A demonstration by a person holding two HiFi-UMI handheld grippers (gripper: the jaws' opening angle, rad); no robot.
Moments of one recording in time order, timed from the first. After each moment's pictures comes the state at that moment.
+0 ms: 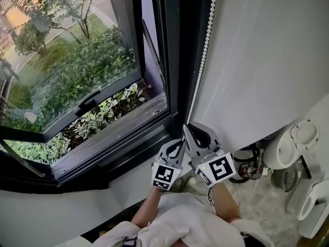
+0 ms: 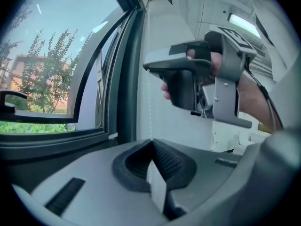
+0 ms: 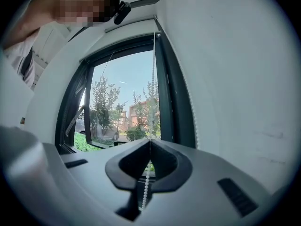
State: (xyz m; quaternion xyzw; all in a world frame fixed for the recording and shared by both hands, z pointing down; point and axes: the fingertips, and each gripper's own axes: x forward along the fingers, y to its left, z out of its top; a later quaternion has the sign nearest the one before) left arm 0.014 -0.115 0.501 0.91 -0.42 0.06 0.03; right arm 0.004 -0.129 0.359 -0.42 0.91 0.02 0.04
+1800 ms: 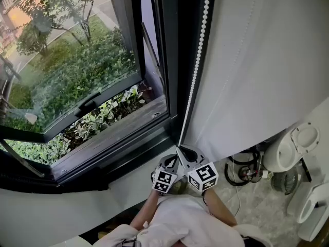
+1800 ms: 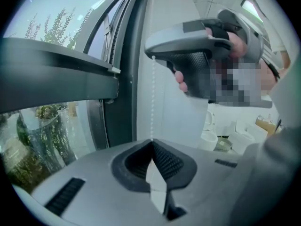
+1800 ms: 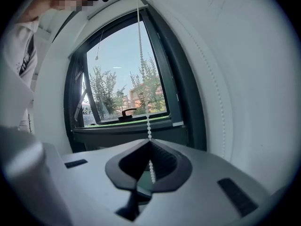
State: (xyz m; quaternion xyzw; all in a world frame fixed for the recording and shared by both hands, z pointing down) left arm 0.003 -0.086 0.657 0.89 -0.41 0.18 0.11; right arm -0.010 -0.104 0.516 -0.38 0.92 -0.12 -0.05
